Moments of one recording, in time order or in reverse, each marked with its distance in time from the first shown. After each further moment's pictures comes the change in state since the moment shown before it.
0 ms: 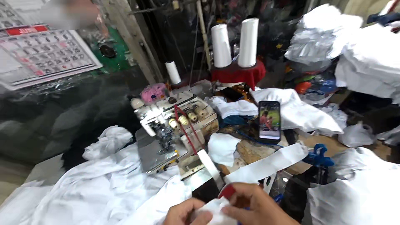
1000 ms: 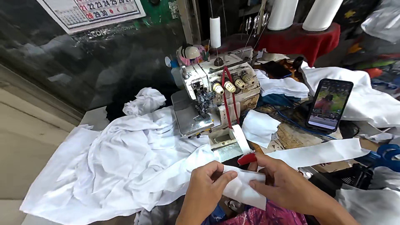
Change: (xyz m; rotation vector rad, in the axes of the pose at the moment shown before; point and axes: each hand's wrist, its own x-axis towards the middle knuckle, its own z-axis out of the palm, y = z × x) left_hand 0.002 -0.026 -0.002 0.083 0.318 -0.060; right_hand 0.034 -0.004 0.003 -0.174 -0.226 0.201
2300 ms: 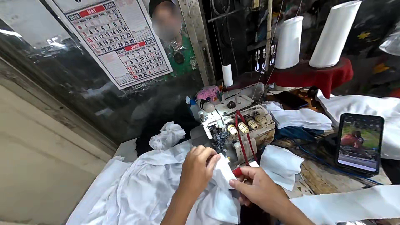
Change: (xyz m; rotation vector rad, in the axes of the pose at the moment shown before) left_hand 0.121 0.017 -0.090 0.808 0.261 0.311; right_hand 0.116 -0.016 0.023 0.312 0.111 0.014
